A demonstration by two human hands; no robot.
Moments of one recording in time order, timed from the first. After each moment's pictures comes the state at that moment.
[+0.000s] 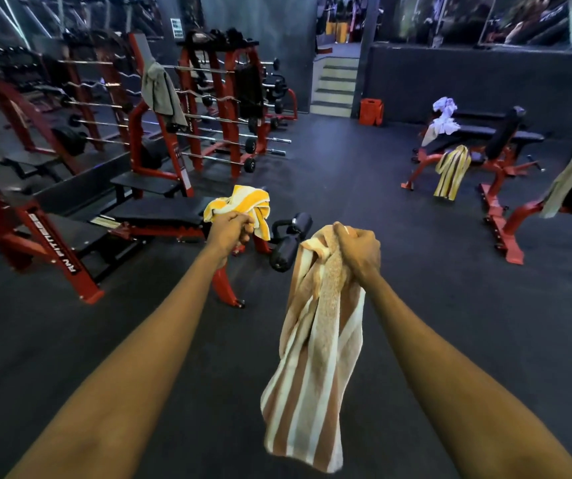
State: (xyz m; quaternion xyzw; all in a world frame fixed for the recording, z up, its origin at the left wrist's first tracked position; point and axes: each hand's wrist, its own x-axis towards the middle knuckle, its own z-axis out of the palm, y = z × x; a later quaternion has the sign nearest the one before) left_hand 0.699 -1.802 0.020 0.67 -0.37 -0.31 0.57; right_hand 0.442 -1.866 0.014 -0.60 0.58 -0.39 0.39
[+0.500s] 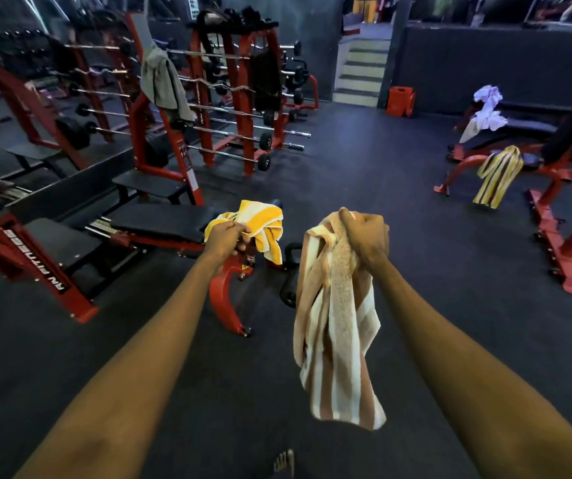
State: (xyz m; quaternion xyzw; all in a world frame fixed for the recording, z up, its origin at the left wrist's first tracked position) left_hand 0.861 -2.072 -0.040 0.73 -0.33 -0.31 0.52; right_hand 0.594 -2.164 0.001 -0.61 0.56 -0.39 0.39
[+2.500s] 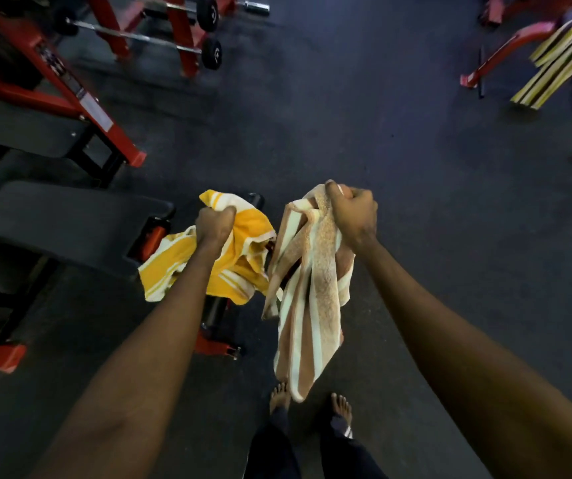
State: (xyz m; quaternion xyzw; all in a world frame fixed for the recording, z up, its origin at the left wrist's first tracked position) left_hand 1.123 -2.622 -0.224 0.85 -0.19 -0.33 0.36; right_hand 0.886 -2.690 -0.173 -0.54 0.65 -0.31 0.44
